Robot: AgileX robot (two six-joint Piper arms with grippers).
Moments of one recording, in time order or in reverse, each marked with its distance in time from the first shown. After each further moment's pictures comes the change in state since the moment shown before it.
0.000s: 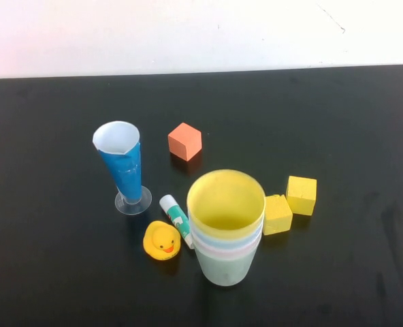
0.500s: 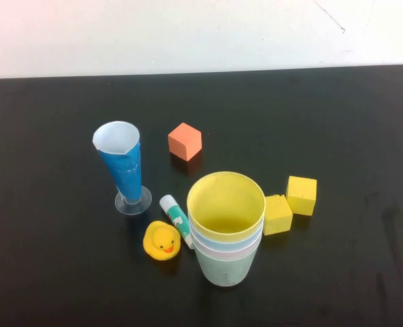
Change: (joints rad) right arm 0.000 0.000 0.027 0.003 0.005 0.000; left arm 0.000 -0.002 0.000 0.000 0.002 0.000
